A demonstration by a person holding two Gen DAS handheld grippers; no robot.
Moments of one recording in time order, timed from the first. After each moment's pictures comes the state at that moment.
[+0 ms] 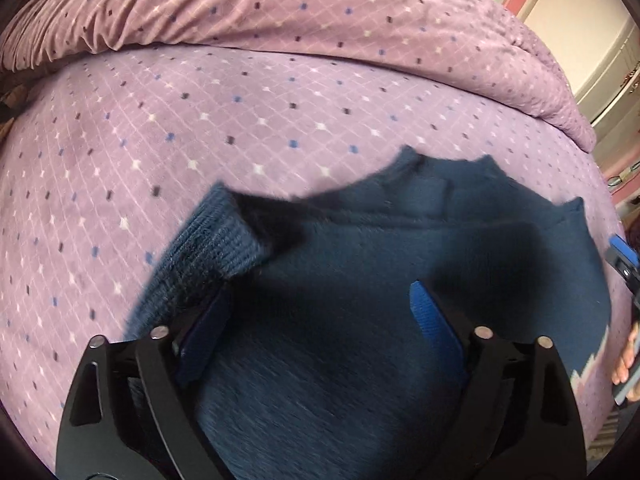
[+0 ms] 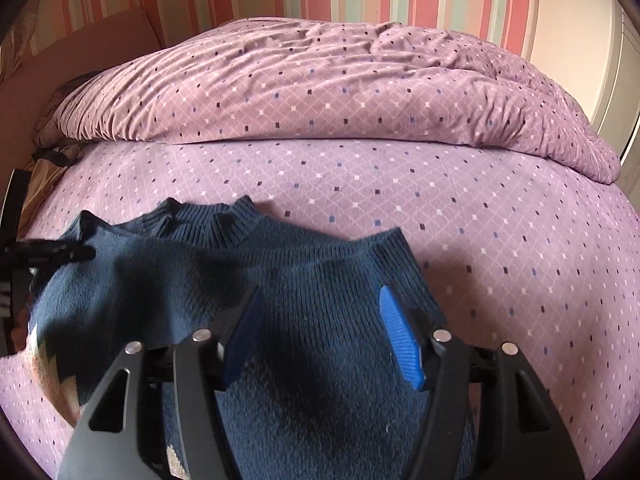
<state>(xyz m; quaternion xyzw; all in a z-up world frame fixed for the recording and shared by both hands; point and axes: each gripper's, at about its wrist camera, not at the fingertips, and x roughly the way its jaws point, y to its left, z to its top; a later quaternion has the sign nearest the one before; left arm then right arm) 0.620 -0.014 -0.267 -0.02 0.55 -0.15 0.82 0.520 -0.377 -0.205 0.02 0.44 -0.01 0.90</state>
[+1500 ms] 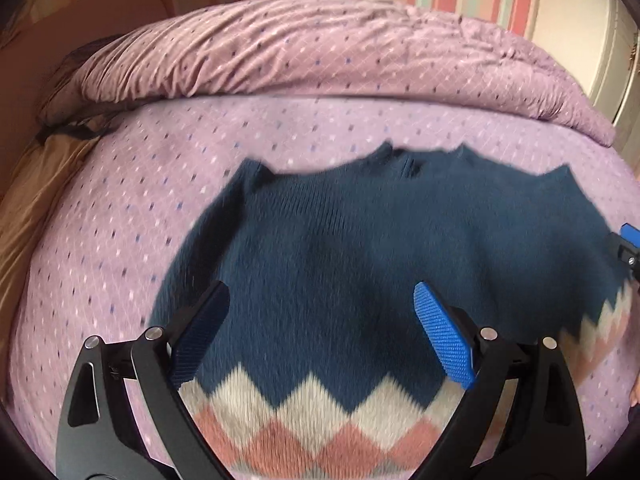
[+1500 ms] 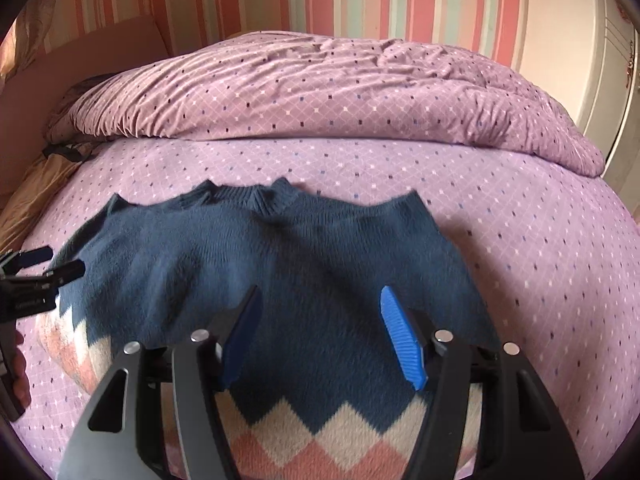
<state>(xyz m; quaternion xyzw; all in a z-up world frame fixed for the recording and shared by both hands) 0.479 -0.036 -0.230 0.03 0.47 -0.05 0.88 0.442 -0.334 -0.198 0.02 0.42 -0.02 0.91</state>
